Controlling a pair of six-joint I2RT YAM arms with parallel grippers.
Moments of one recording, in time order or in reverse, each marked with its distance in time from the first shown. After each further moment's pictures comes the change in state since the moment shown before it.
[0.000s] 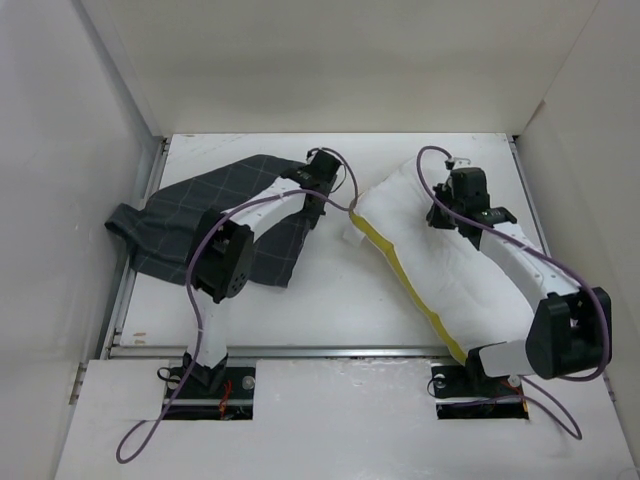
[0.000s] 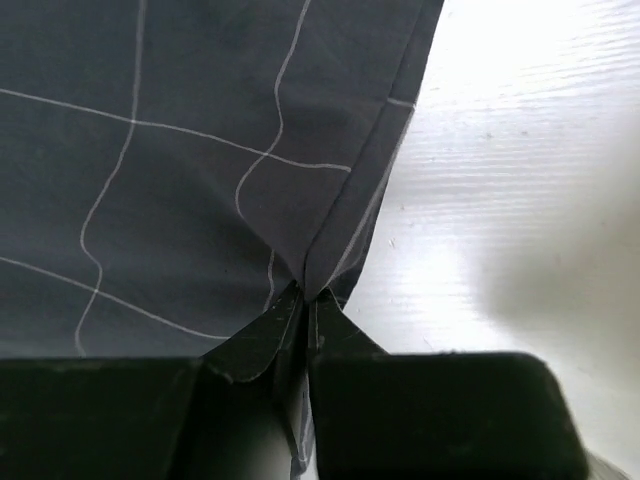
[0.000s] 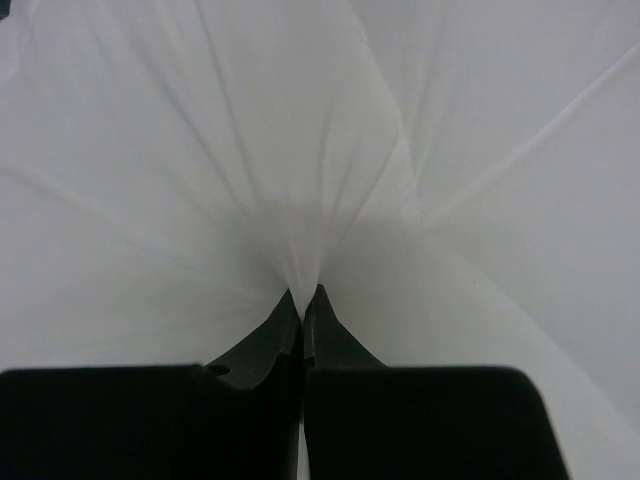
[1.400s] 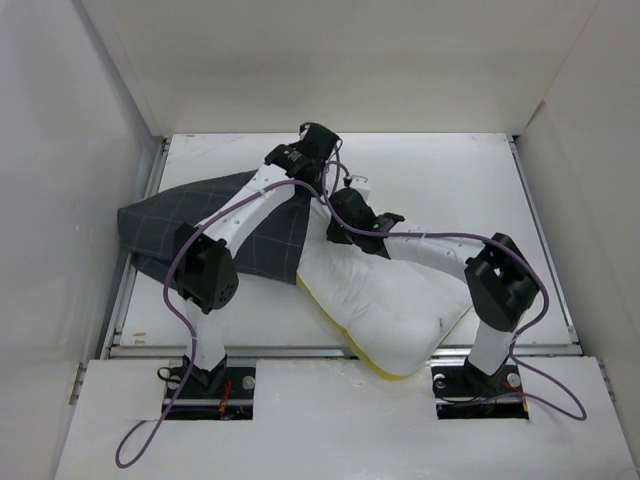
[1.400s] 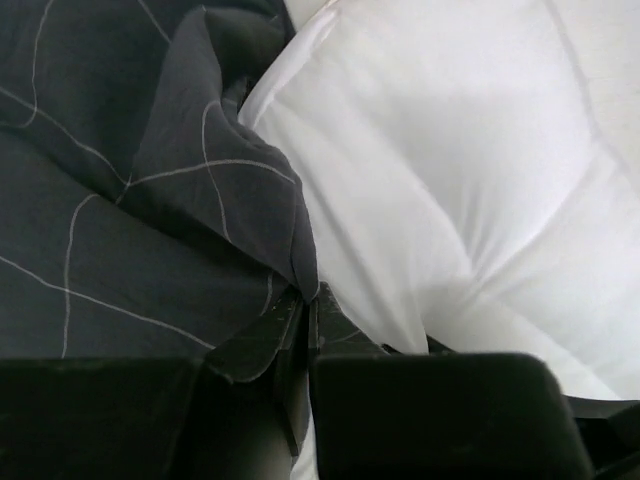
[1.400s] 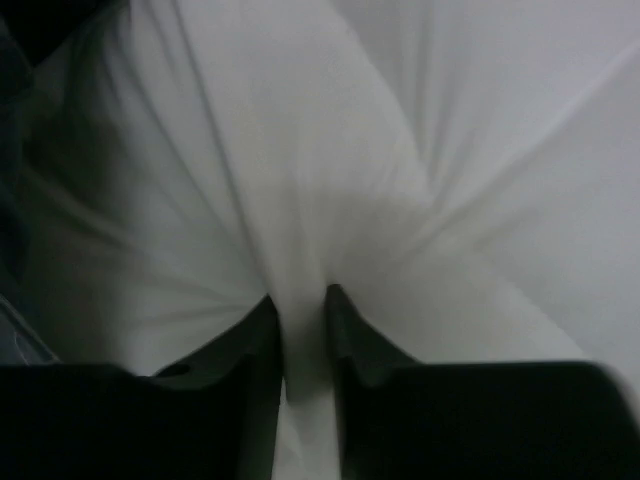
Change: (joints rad) left arm -0.018 -0.136 0.206 -0.222 0.045 -0.089; right arm 0.610 0.414 0.259 0.137 0.306 0.474
